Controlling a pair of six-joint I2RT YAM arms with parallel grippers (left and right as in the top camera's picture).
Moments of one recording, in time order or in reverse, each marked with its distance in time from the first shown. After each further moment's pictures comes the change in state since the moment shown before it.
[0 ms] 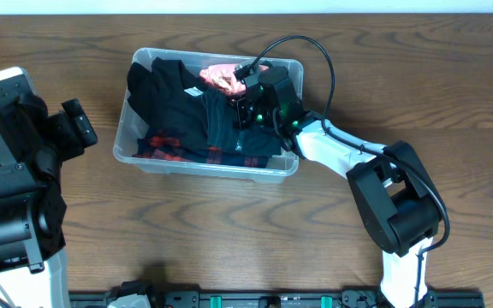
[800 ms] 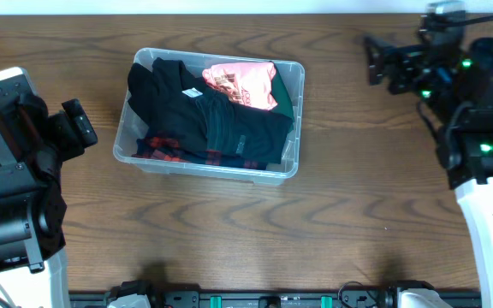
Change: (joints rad) left arm 0.000 0.000 0.000 0.000 0.000 0.000; right arm -0.567 -0.806 -0.023 -0.512 0.097 -0.230
